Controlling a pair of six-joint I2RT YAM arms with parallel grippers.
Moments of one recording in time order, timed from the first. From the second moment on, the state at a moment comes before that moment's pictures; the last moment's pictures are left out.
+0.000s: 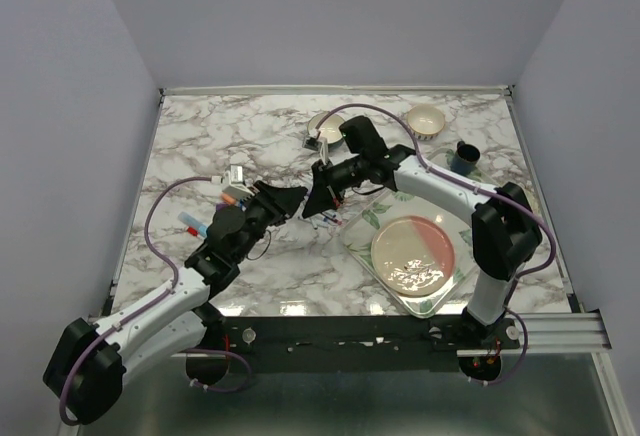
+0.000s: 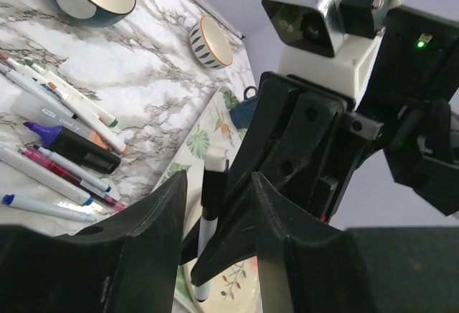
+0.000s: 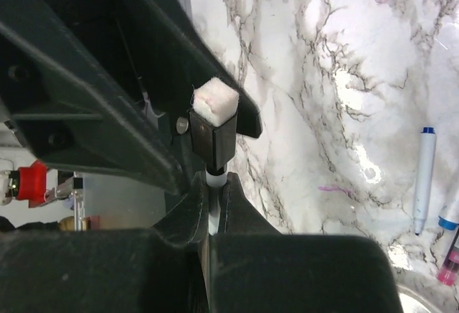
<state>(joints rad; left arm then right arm) -0.65 0.85 0.34 0.48 -0.13 -1.01 0.69 1.81 1.39 -0.34 -0.96 0.15</state>
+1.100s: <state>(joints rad) -0.45 0.93 0.74 0.00 0.03 -0.83 0.71 1.81 1.48 -0.21 -0.95 0.12</state>
